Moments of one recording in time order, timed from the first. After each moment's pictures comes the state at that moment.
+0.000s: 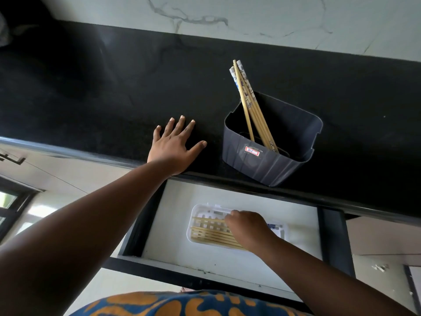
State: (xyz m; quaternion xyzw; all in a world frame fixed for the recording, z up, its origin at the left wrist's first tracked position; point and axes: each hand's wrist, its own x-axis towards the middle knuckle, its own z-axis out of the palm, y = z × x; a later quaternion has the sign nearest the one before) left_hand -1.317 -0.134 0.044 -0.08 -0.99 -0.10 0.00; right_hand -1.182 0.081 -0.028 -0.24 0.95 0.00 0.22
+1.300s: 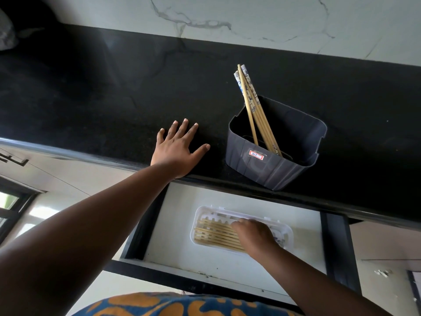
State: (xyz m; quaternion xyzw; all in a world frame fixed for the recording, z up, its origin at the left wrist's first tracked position) left_hand -1.318 -0.135 0.044 -0.08 -0.99 -0.11 0.00; right_hand -1.175 0.089 -0.055 -0.15 0.96 -0.02 0.23
